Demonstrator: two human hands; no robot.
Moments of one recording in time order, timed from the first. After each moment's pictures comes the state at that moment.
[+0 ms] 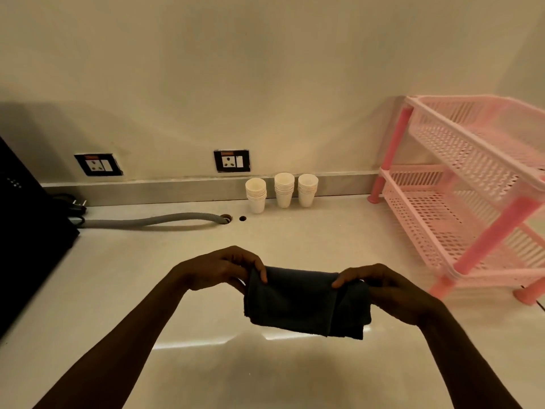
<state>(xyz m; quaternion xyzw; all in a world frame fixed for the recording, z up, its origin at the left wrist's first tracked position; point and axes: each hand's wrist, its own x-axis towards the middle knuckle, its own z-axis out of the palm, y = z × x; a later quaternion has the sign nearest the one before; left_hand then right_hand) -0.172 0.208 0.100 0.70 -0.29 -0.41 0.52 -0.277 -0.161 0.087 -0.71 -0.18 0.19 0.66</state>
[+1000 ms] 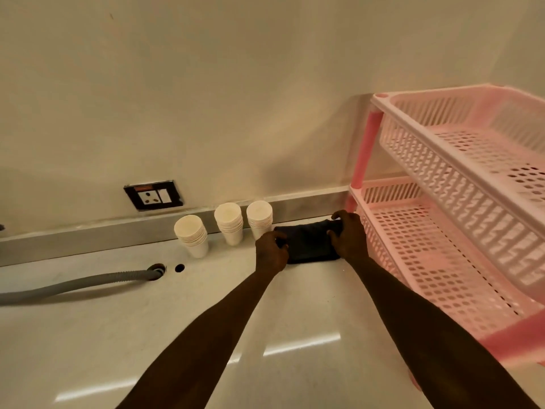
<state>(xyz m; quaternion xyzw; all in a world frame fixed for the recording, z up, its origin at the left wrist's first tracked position) 0.047 -0.098 -0.014 0.87 -0.02 -0.05 0.48 0.026 -0.299 -0.010 -0.92 0.18 -0.13 0.33</state>
